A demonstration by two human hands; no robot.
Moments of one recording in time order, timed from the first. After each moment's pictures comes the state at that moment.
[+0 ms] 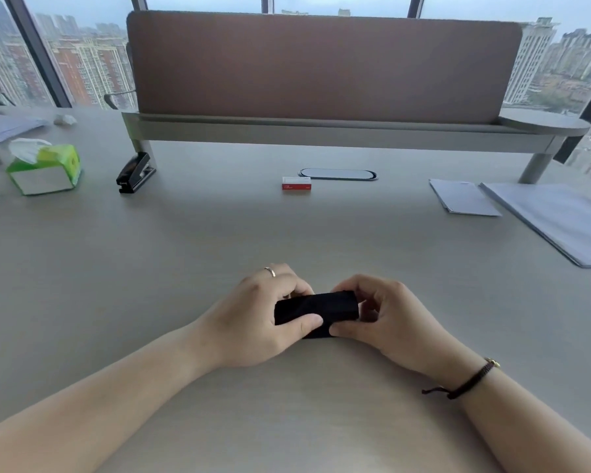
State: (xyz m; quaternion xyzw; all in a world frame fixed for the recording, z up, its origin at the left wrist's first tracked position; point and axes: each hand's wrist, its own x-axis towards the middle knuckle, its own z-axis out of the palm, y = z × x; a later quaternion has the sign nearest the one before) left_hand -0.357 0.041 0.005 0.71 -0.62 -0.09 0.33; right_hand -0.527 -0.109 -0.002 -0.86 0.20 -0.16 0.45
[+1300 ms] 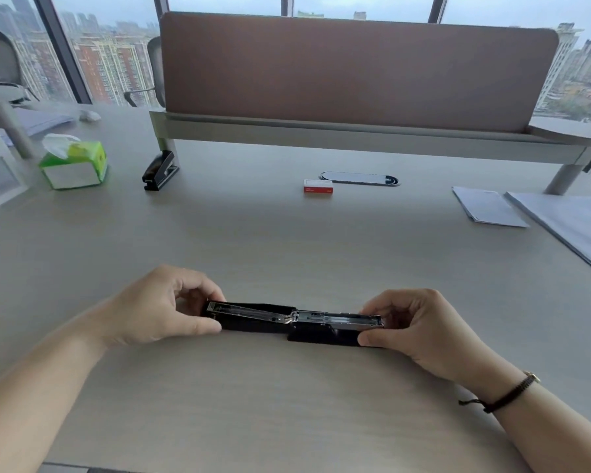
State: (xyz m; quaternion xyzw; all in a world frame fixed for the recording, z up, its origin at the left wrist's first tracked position) left_hand -0.249 0.129 0.007 0.73 -0.50 -0.27 0.38; right_hand -0.522 -0.111 -0.005 -0.84 0.24 -0.16 0.46
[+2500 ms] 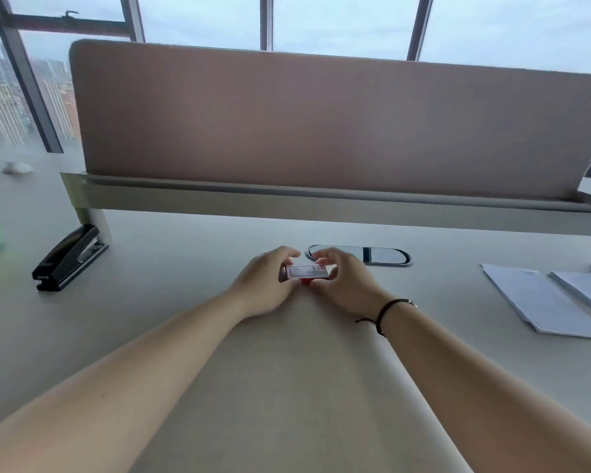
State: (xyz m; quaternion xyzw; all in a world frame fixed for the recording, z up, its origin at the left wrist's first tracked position) left_hand -0.119 -0.209 -0.020 0.78 -0.52 -0.07 0.34; right_hand -0.252 -0.336 -0.019 -0.88 0.27 -0.20 0.32
